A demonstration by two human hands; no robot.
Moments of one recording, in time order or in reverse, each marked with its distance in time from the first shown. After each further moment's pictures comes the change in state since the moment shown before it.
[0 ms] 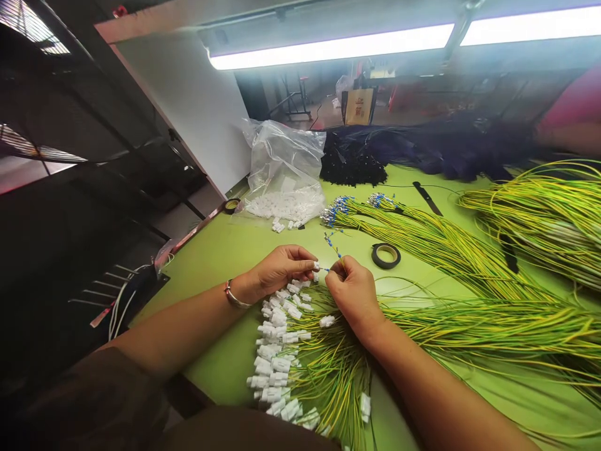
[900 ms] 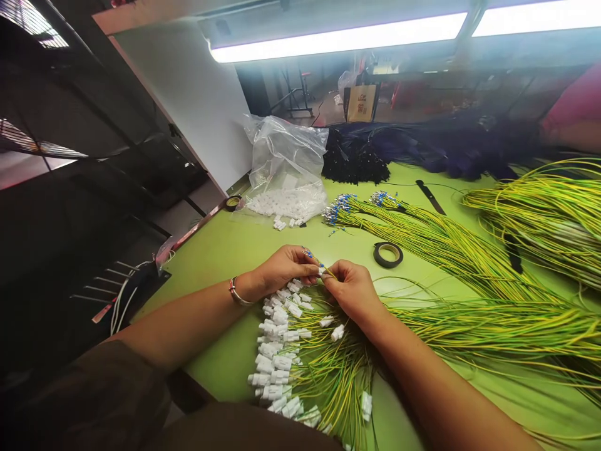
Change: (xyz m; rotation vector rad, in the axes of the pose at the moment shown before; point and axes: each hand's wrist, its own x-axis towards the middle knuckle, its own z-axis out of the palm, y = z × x) left_hand 0.003 -0.006 0.002 0.111 -0.061 0.044; right_hand 0.002 -0.006 -0.001 0.341 -0.279 0.247
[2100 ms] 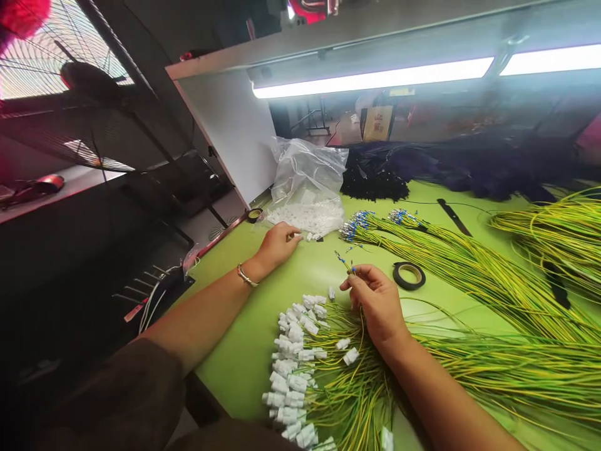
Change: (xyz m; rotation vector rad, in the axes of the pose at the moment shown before) left_hand 0.027 0.023 -0.085 1.146 0.678 0.397; right_hand 0.003 -0.004 0.002 0.383 0.117 -0.110
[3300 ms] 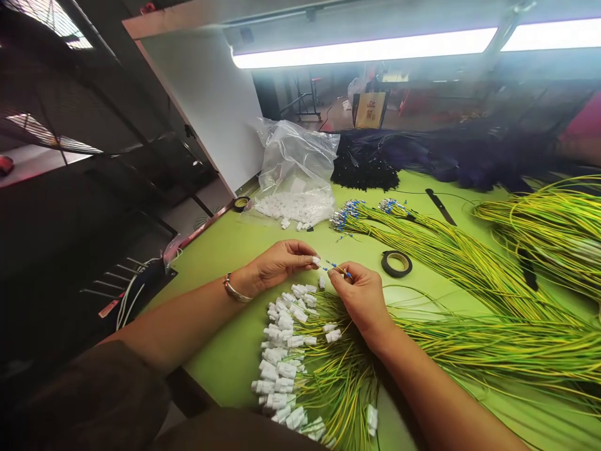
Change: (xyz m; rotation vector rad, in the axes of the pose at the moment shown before) left_hand -0.047 0.052 0.002 -1.350 -0.579 -0.504; right_hand -0.005 -0.007 0.004 -0.513 0.021 -0.107
